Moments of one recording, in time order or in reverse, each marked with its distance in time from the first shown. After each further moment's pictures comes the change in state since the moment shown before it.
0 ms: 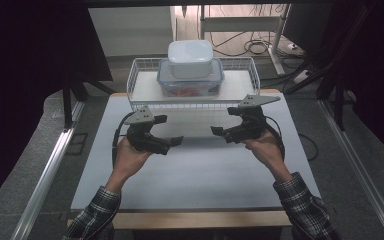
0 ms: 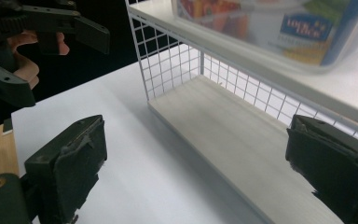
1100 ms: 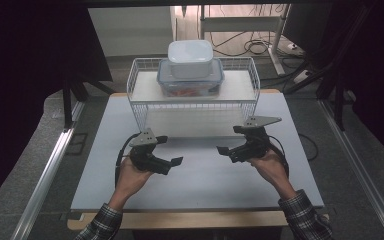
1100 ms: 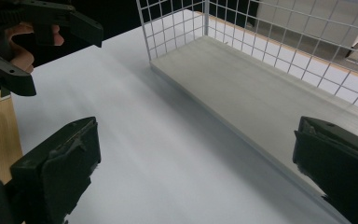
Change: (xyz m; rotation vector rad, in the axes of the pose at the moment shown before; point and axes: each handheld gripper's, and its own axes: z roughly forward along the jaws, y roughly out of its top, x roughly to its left) left arm -0.016 -0.056 0.010 0.064 -0.003 -0.035; right arm 0.005 -0.054 -0.004 0.064 0.004 0.017
